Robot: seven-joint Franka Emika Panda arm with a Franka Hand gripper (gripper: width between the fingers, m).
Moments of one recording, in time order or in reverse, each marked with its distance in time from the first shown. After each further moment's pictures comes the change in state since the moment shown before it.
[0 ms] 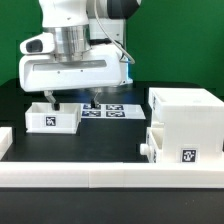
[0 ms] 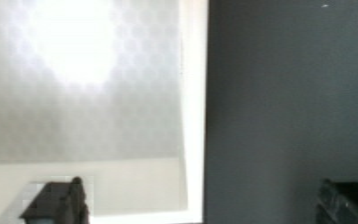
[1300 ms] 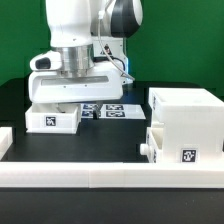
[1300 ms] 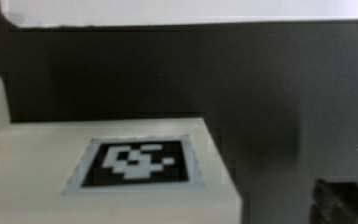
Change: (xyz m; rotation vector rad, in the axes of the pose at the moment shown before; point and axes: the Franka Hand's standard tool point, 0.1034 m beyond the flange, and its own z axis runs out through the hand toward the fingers) arm -0.047 -0.001 0.040 -0.010 -0.010 0.002
